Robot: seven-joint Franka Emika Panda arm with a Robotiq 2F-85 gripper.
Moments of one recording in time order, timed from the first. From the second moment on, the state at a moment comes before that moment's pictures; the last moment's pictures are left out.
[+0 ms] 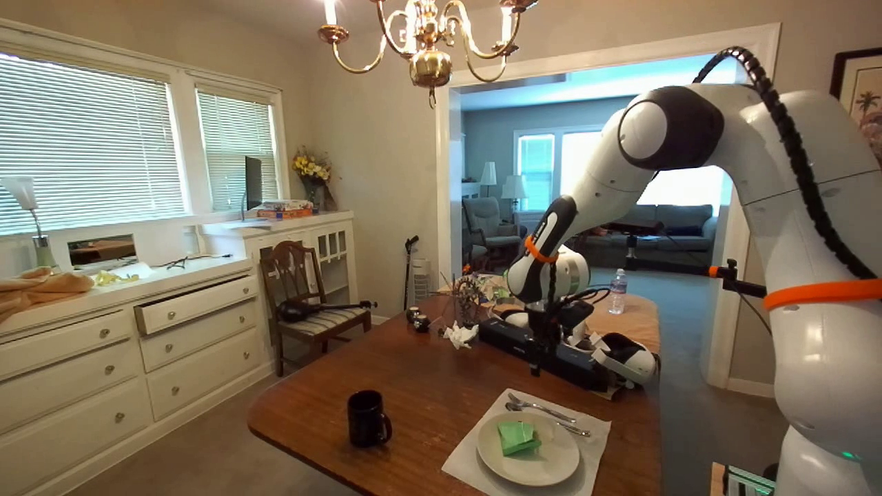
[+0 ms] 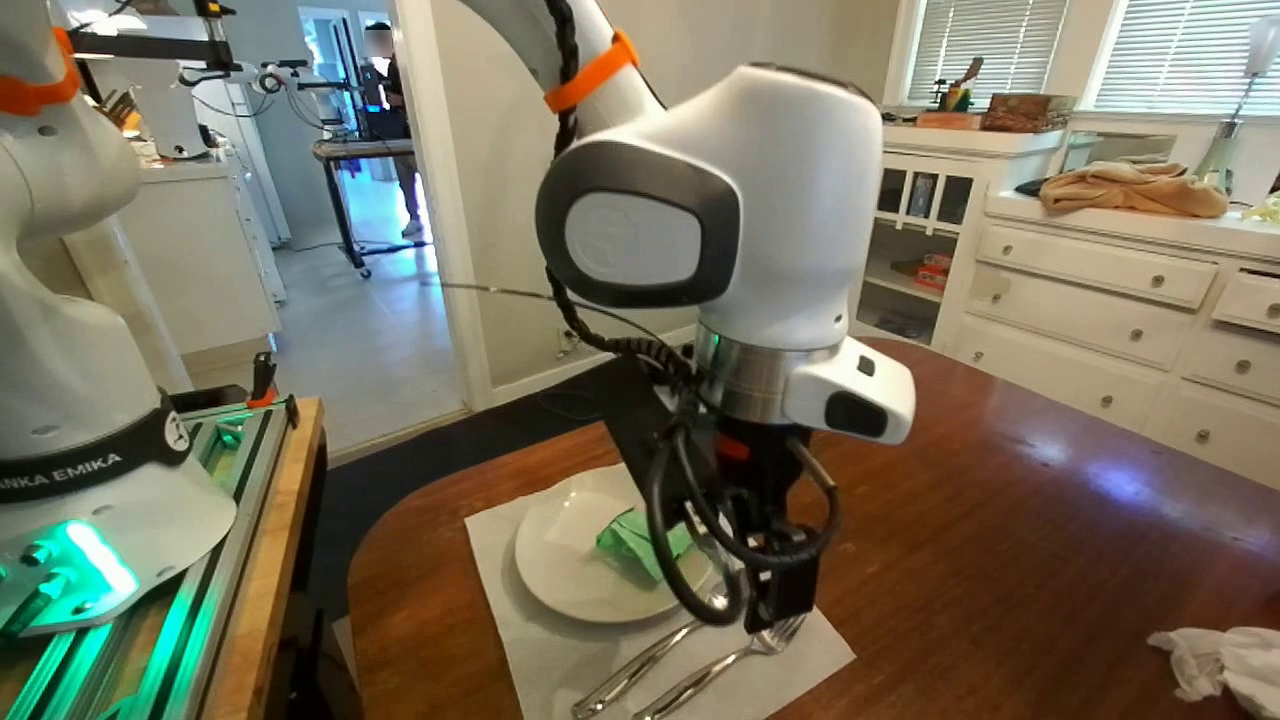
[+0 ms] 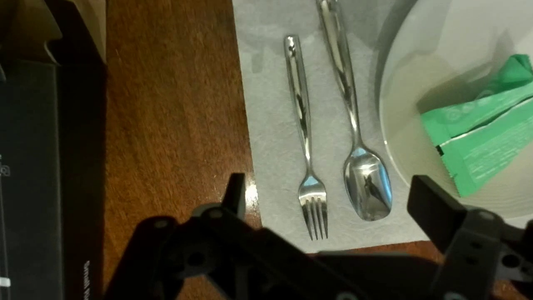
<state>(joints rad) -0.35 0.38 -0.20 -2.19 0.07 2.52 -0.56</state>
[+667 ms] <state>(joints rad) -0.47 0.56 -0.12 -2.04 0.07 2.54 -0.74</state>
